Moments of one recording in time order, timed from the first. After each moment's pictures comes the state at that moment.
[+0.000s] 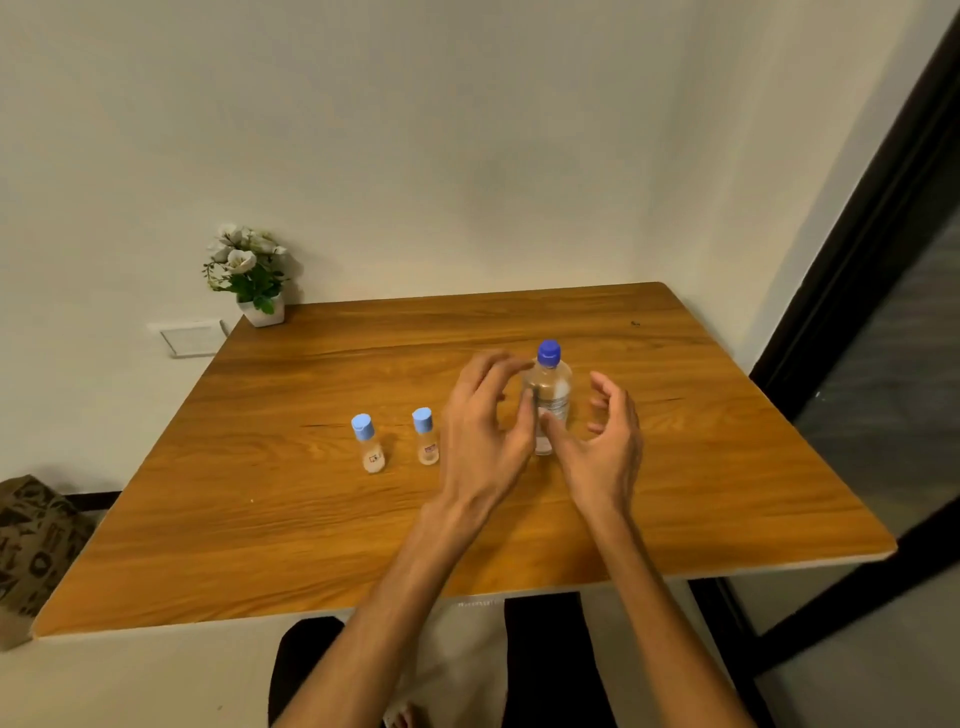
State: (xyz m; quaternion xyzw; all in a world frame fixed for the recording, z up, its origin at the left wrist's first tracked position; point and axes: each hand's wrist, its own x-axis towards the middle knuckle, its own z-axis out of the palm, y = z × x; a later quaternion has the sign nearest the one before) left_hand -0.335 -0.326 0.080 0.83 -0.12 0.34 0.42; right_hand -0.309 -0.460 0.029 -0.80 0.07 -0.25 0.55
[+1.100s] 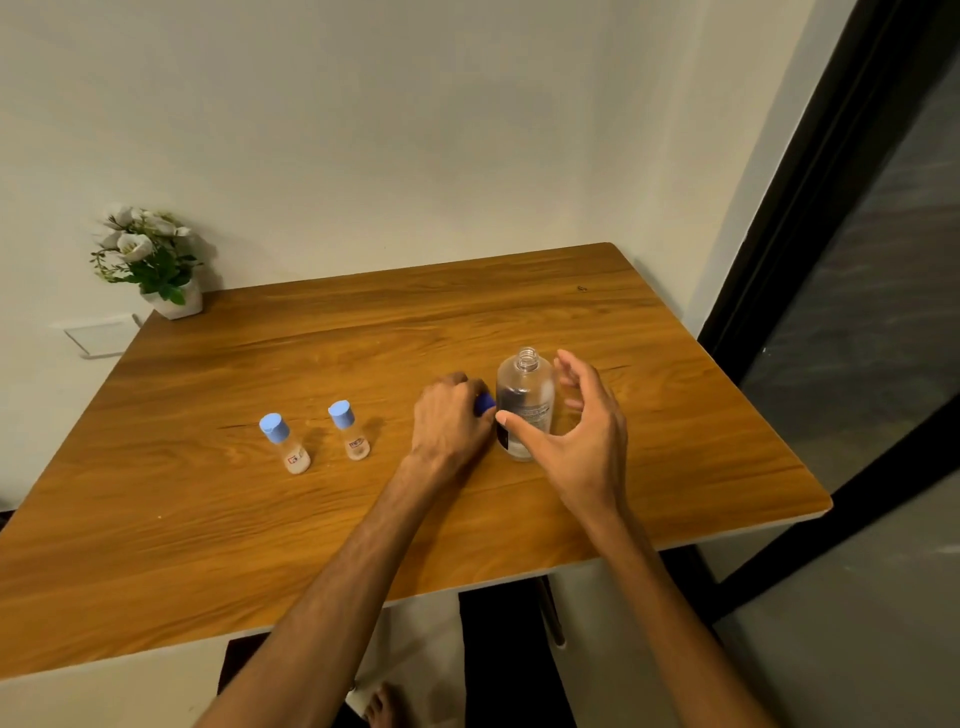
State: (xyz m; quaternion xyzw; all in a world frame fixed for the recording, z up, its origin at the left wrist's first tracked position) left_hand -0.251 -0.362 0.010 0.98 -0.05 0.09 0.19; right_hand -0.311 -0.522 0.024 -0.83 0.00 -0.24 0.50
